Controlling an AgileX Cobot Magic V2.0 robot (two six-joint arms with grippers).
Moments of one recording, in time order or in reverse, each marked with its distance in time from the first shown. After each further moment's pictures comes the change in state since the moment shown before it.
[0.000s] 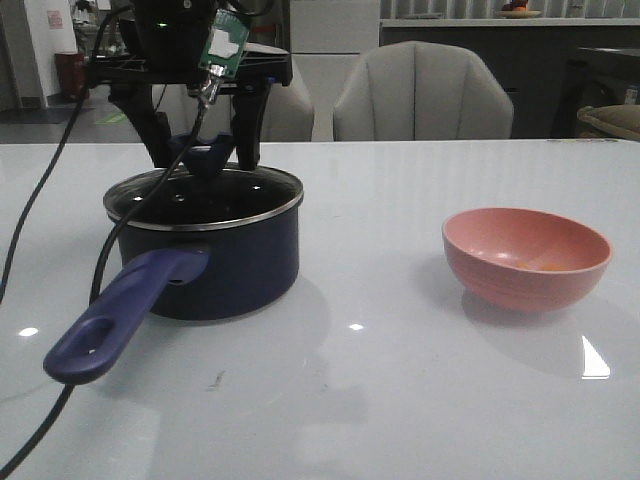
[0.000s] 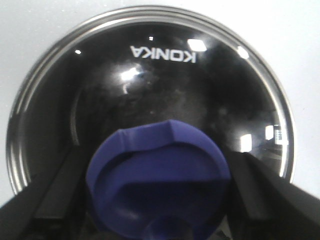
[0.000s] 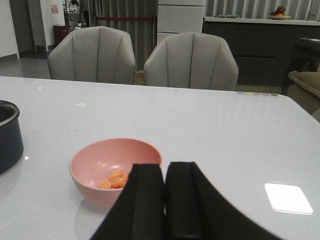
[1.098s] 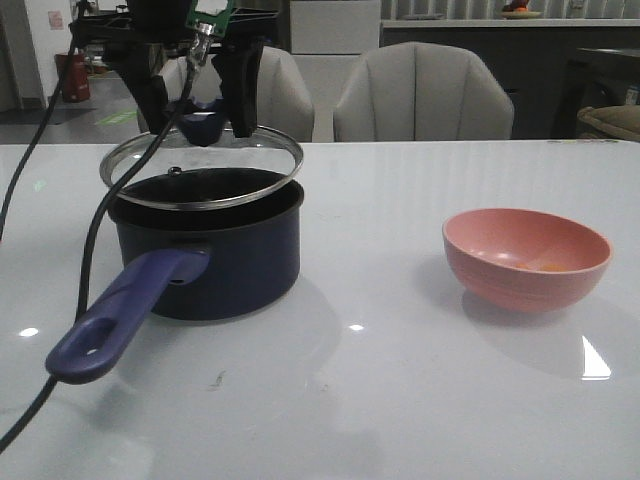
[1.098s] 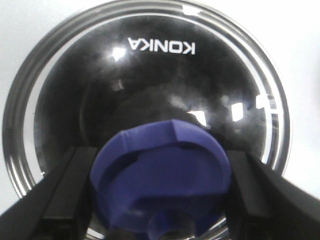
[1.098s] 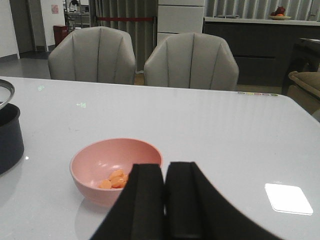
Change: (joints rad) left arm 0.000 -0.067 0.000 -0.001 0.018 0.073; right arm 0.000 0.000 0.000 0.000 0.000 0.000
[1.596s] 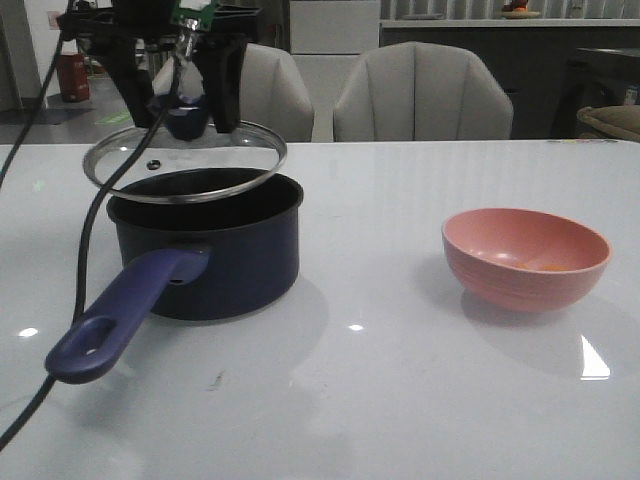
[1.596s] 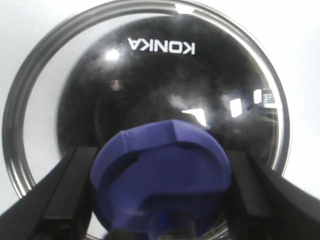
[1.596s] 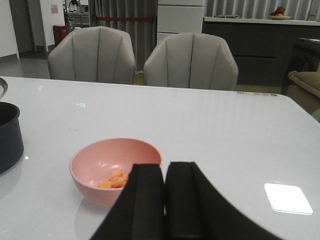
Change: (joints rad) left arm 0.049 -0.020 0.000 -0.004 0.007 0.089; right arm 0.000 0.000 0.000 0.000 0.000 0.000
